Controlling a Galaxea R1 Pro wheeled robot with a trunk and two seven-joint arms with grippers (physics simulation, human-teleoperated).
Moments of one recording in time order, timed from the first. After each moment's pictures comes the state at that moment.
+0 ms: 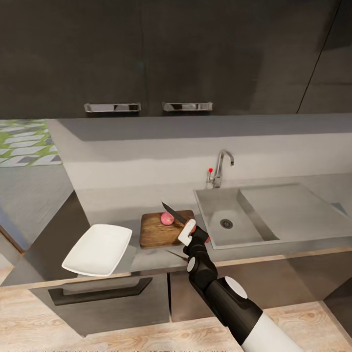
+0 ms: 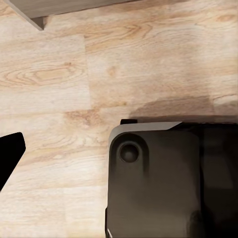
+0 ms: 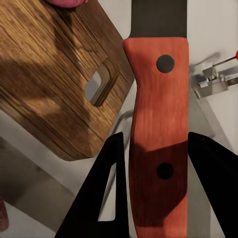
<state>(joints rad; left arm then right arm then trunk) 0.24 0.05 -0.39 -0.80 0.24 -0.10 0.37 -0.59 0.07 0.67 -1.20 0.63 0.76 -0.04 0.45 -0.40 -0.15</state>
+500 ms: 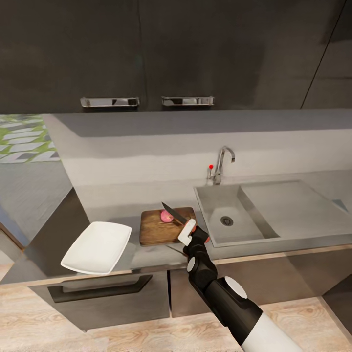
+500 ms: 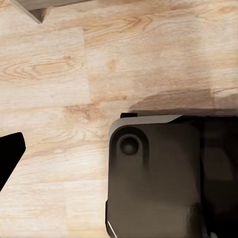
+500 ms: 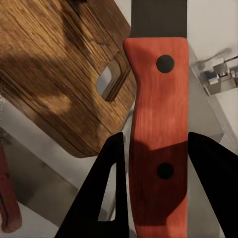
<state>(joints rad) 0.24 0.05 -0.39 -0.80 0.24 -0.10 0.37 -0.59 0.07 0.67 -1.20 0.63 0.76 -0.04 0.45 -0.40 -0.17</state>
